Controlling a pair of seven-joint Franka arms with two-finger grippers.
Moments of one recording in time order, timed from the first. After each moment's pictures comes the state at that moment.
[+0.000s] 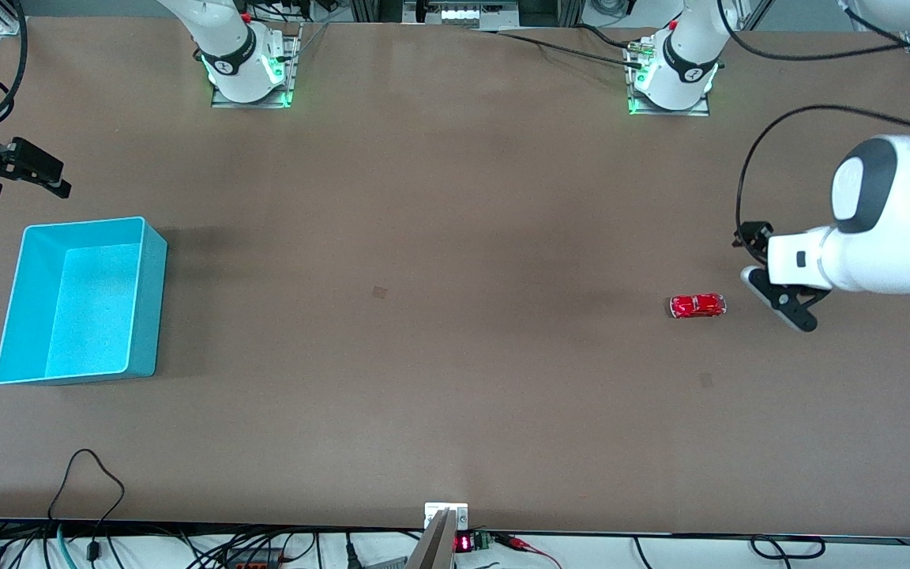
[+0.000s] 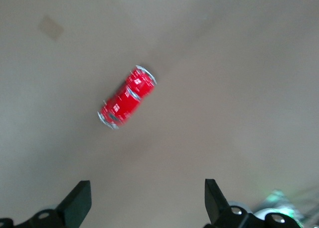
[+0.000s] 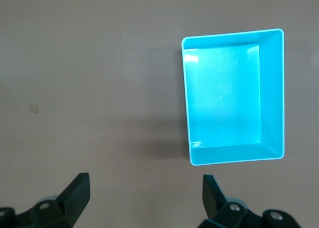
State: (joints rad) left arm 0.04 0.36 -0.04 -1.72 0.01 1.77 0.80; right arm 0.02 -0.03 -0.07 -1.66 0.01 1.64 -0.06
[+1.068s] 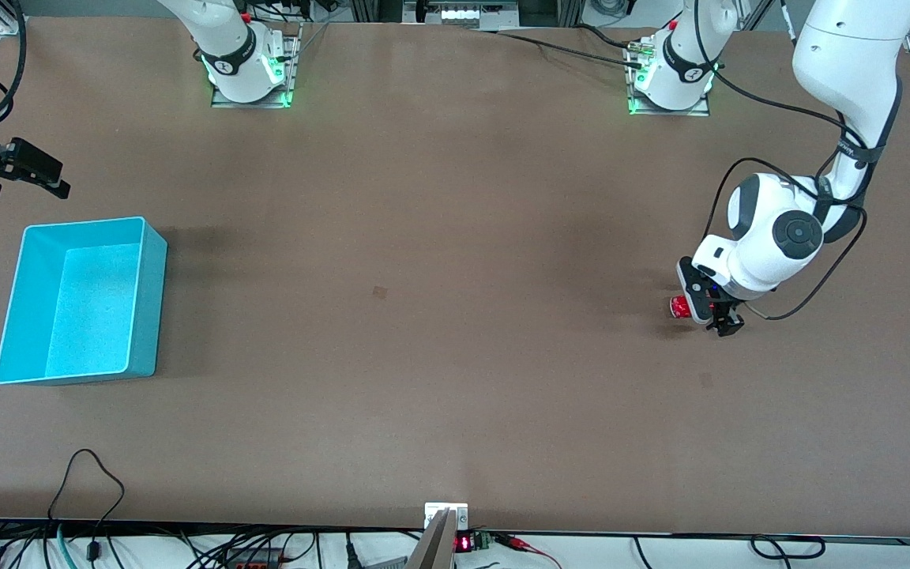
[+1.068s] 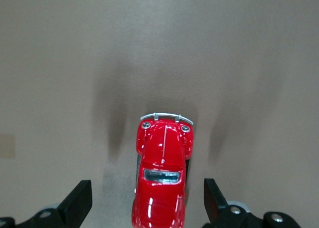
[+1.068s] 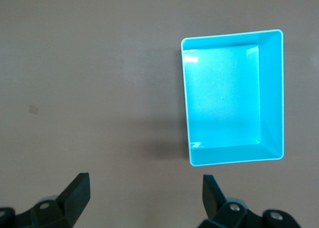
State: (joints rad) left arm 0.03 0.46 -0.05 -2.15 0.12 2.63 1.29; right arm 0.02 -0.03 -0.07 -1.66 0.01 1.64 -0.06
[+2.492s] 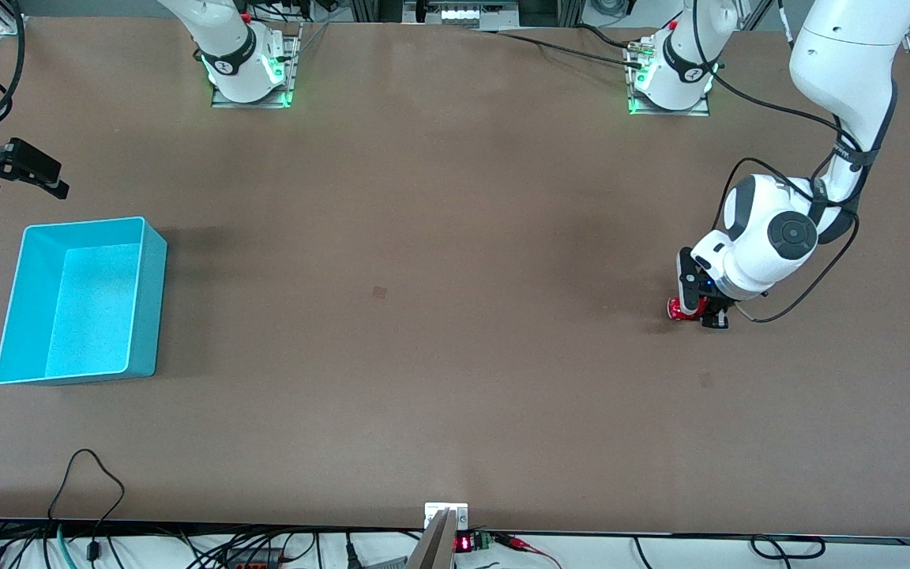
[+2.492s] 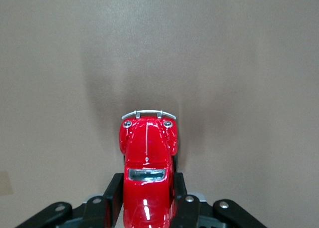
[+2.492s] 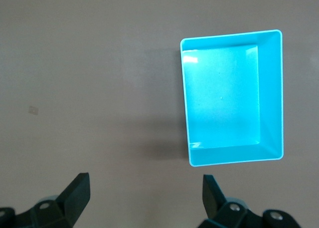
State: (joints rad) left arm 0.02 0.46 -0.05 -2.15 0.12 2.63 1.47; right arm 0.02 -0.03 -0.07 -1.66 0.01 1.65 -0.06
